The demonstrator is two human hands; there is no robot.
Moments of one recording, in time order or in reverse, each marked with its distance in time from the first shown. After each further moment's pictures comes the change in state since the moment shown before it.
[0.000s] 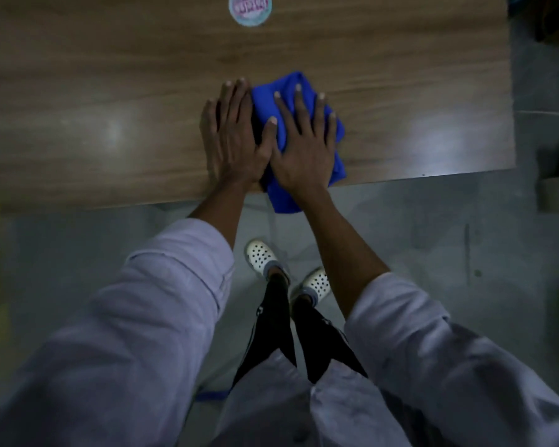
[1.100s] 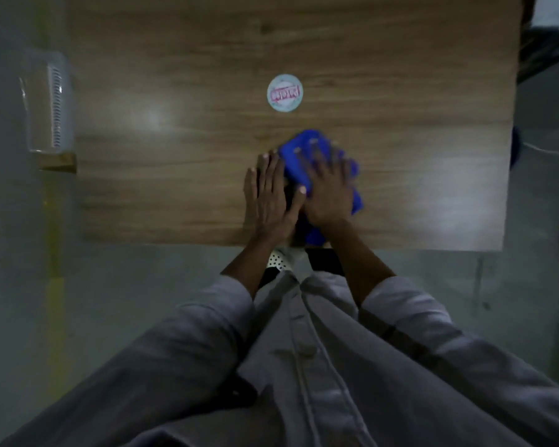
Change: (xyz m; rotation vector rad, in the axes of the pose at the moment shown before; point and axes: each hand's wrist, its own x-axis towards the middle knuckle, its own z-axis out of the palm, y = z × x) left_hand 0.017 0.030 -0.017 -0.063 -0.189 -0.173; right_hand 0.073 0.021 -0.035 0.011 -0.246 -0.228
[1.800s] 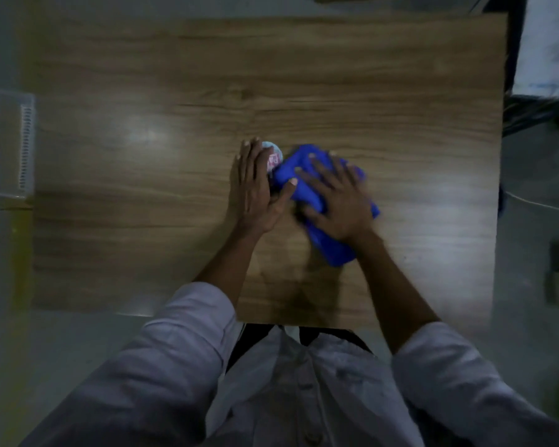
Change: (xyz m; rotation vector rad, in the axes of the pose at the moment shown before) left_hand 0.158 0.015 0.014 -0.135 0.047 0.059; right_hand 0.115 0.093 -0.029 0.015 0.020 -0.288
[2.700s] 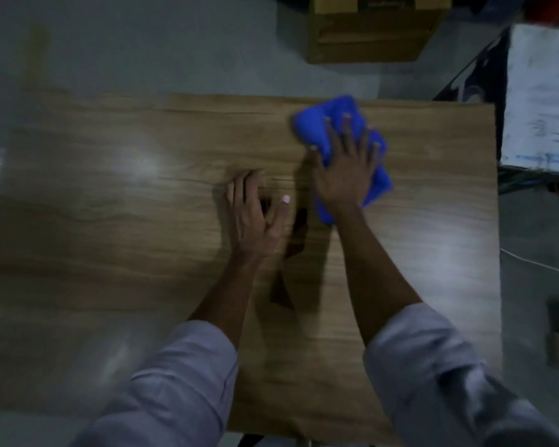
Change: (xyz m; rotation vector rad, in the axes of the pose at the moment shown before) left_hand 0.105 0.021 0.018 -0.084 0.157 -0.060; right_hand 0.188 0.058 -0.028 -0.027 0.228 0.484
